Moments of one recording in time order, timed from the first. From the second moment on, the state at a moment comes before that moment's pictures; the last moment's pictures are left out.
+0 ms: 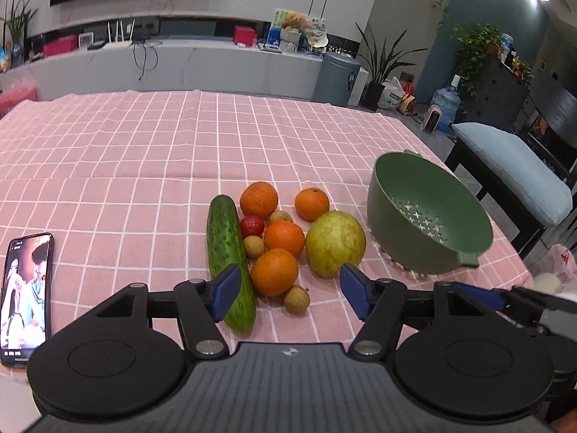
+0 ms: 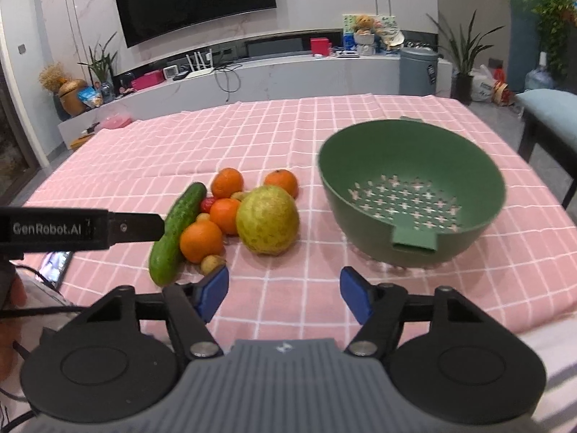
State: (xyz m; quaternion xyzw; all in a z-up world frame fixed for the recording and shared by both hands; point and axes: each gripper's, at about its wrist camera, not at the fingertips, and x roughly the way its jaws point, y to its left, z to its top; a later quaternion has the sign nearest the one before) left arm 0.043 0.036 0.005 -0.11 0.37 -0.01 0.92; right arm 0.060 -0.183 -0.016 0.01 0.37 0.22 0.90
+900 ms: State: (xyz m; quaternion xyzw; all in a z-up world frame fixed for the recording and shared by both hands) left arm 0.118 0.099 -0.041 -0.24 0.46 0.02 0.86; right arm 0.141 -0.128 -0.041 0.05 0.41 0.21 0.88
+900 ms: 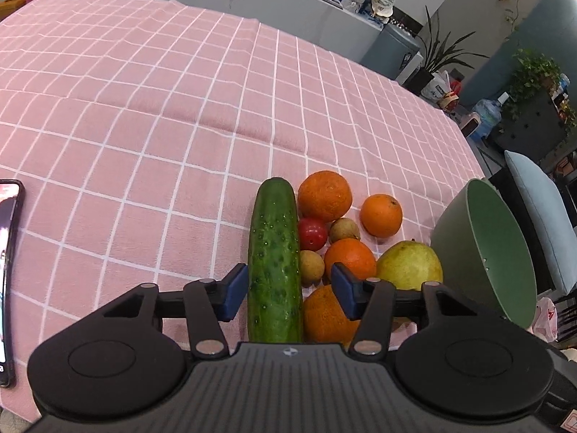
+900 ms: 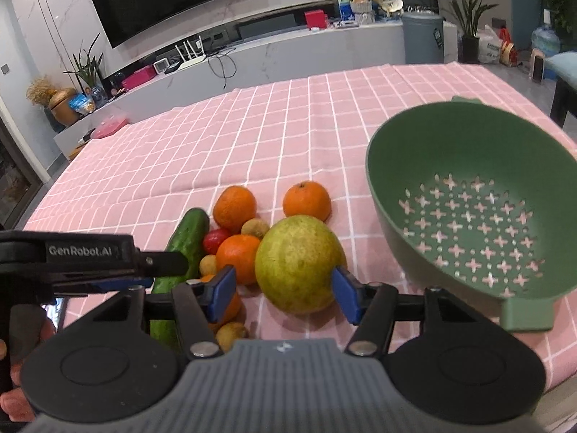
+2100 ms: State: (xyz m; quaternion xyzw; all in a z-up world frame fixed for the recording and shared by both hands) left arm 0.115 0.100 -0.045 -0.24 0.45 0.04 0.86; right arm 0.134 -0.115 -0.048 -0.03 0.40 0.19 0.89
